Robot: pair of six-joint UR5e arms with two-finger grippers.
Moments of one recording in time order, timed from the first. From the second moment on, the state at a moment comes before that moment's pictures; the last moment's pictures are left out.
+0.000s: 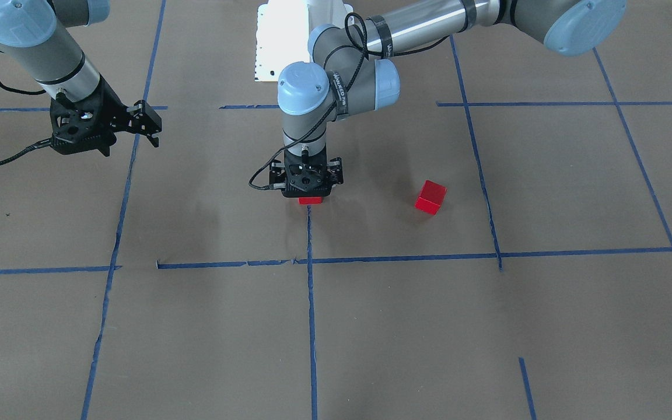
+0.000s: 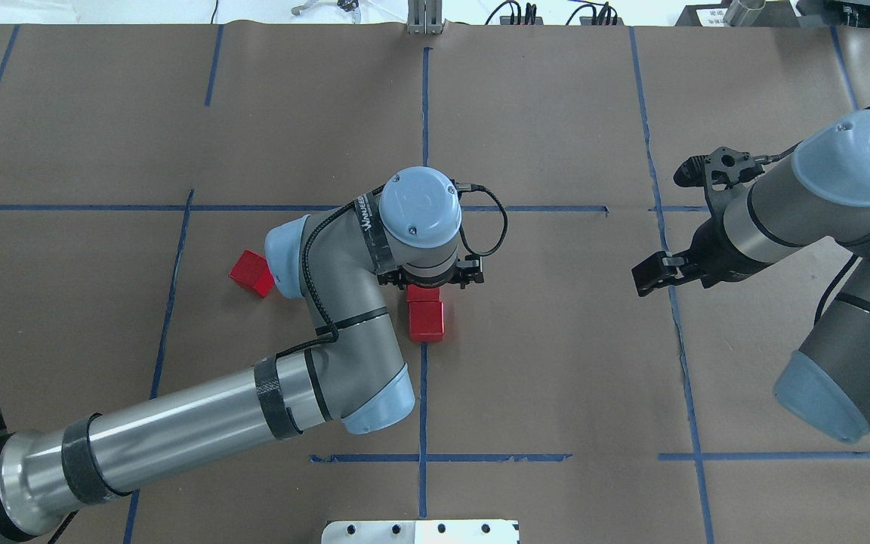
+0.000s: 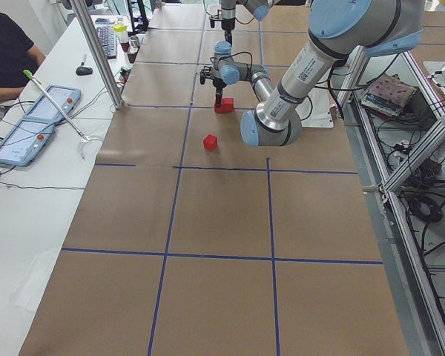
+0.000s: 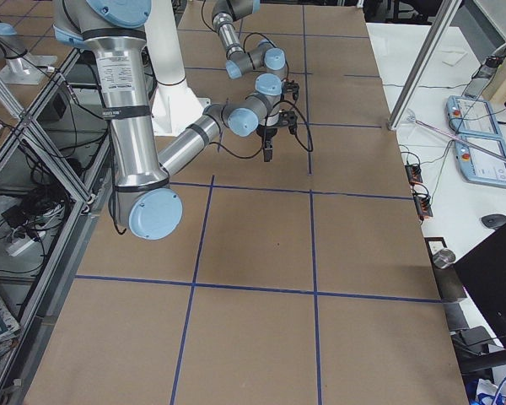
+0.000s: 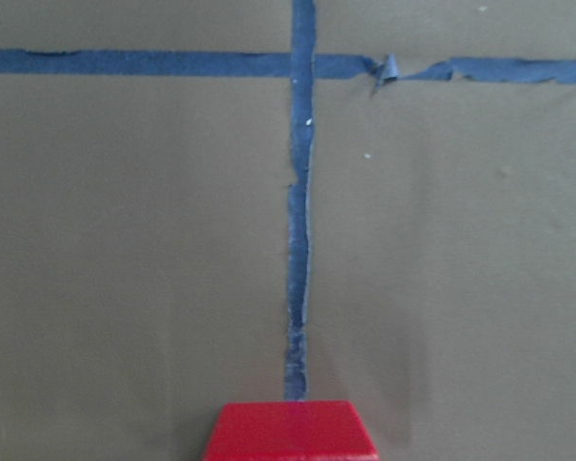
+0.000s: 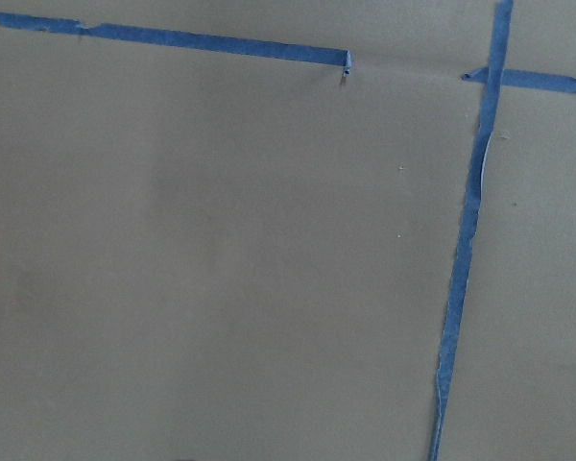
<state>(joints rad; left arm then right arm) -0.48 -2.50 -1.35 -1.70 -1.81 -1.26 0.76 -1.41 2.05 -1.51 2.11 0.88</state>
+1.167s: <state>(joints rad) -0.69 -2.10 -1.66 -1.71 -1.91 -0.77 0.76 -1.44 2.07 -1.51 2.10 0.88</state>
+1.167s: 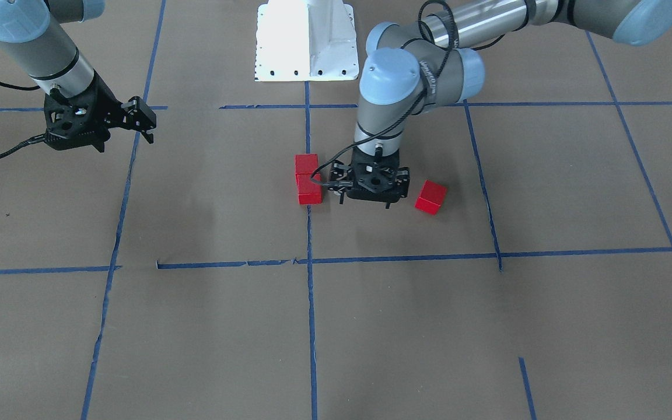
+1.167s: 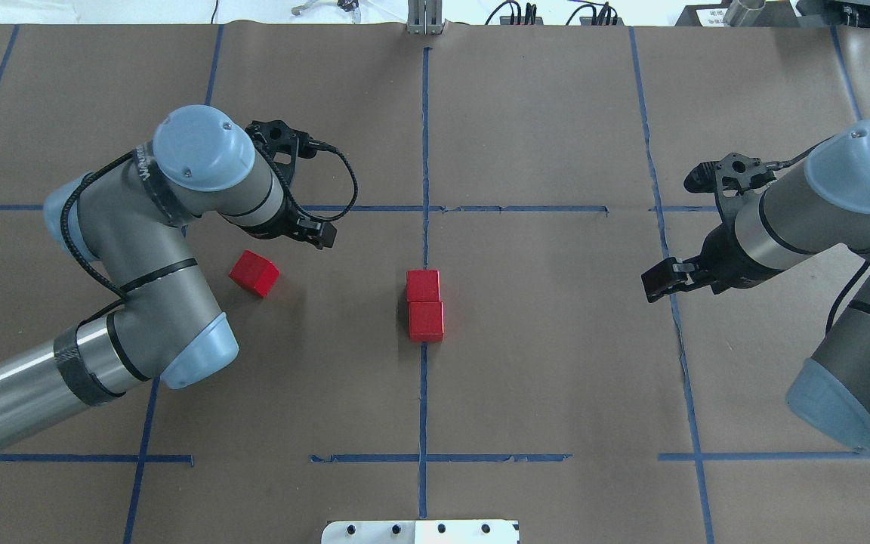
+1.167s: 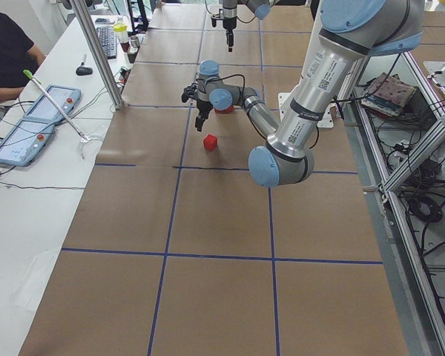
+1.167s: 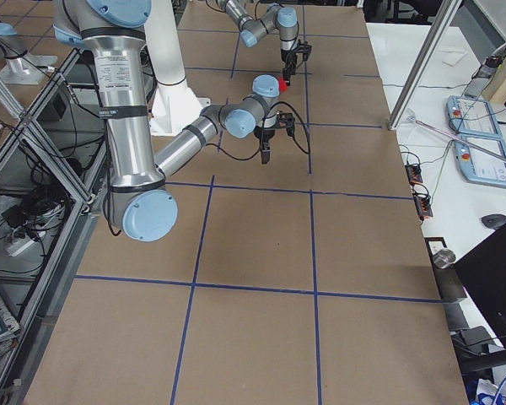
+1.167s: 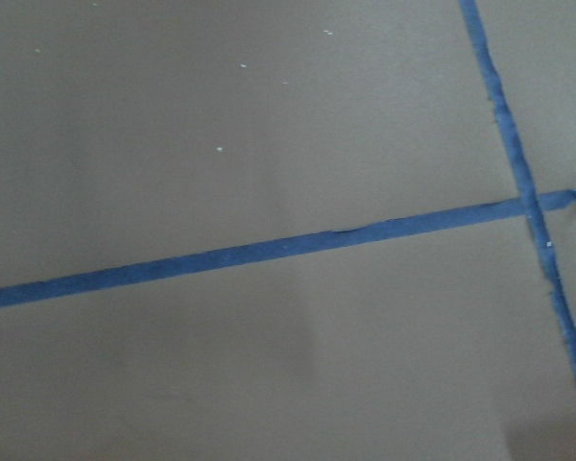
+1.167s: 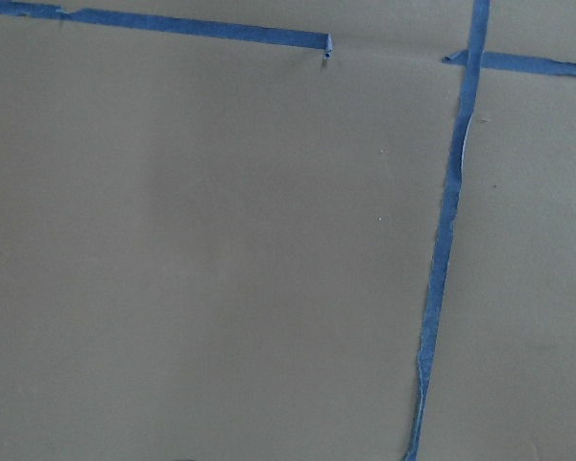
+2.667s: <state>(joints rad) -0.67 -2.05 -1.59 -1.79 -2.00 -0.71 0.75 -1.43 2.07 -1.51 2.10 0.89</state>
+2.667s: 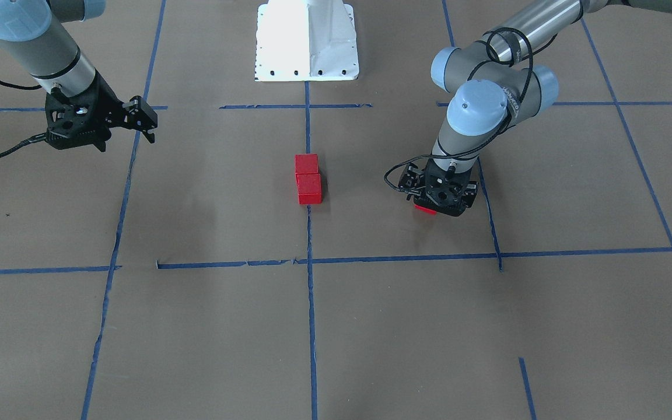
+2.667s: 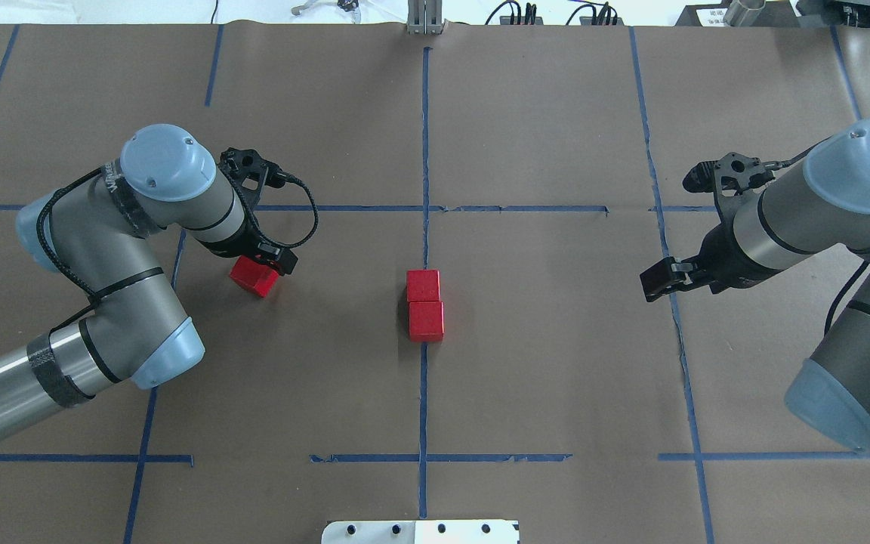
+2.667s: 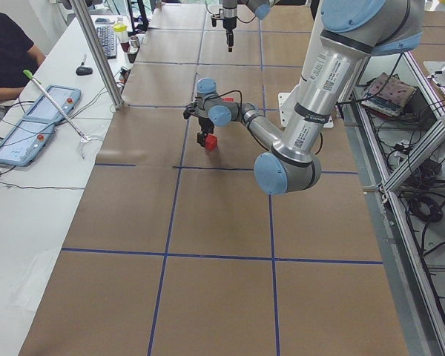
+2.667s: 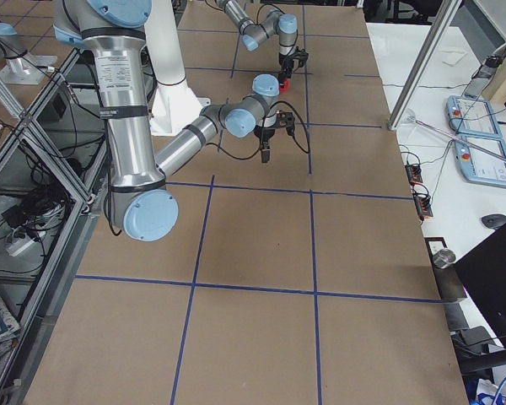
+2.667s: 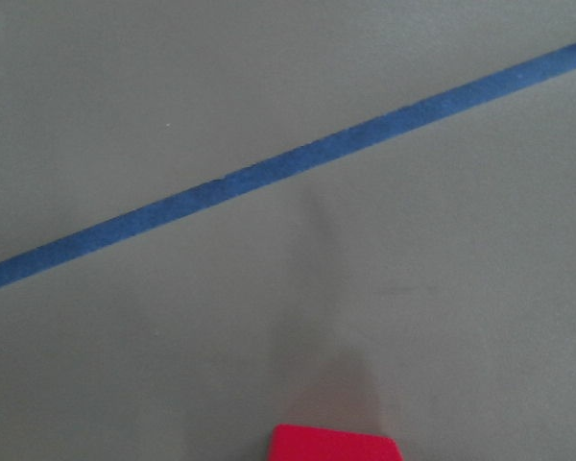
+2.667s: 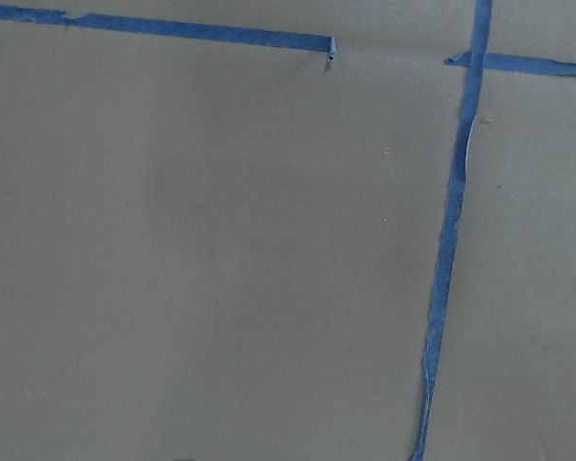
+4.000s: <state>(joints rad) -0.62 -2.13 -1.61 -1.76 -1.89 -1.35 0.75 -1.43 2.07 -1.51 2.10 0.90</state>
